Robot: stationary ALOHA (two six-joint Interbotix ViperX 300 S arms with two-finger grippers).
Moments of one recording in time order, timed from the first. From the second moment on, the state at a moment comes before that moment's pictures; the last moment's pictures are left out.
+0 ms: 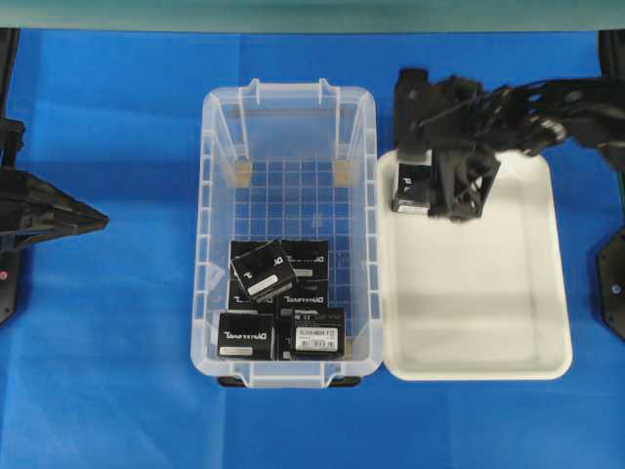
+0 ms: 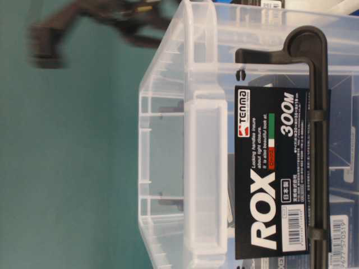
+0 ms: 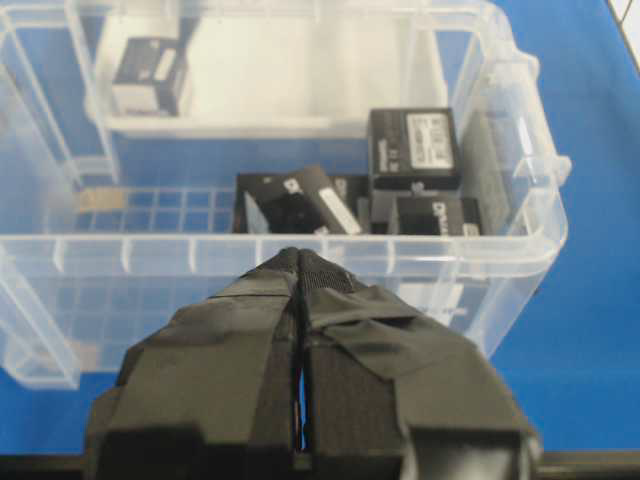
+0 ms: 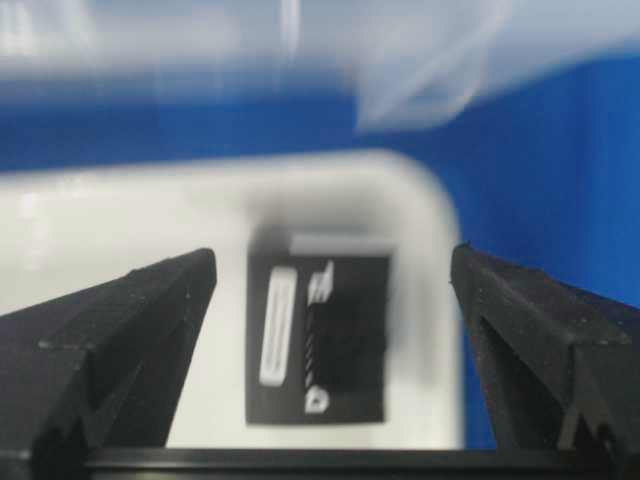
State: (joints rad) left arm 0.00 -1.00 0.97 0.01 0.32 -0.02; right arm -0.37 -0.20 0.66 0.17 0.51 -0.48
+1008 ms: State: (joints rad) left arm 0.00 -1.04 0.97 0.01 0.30 -0.02; right arm -0.17 -0.96 0.90 0.17 0.21 -0.15
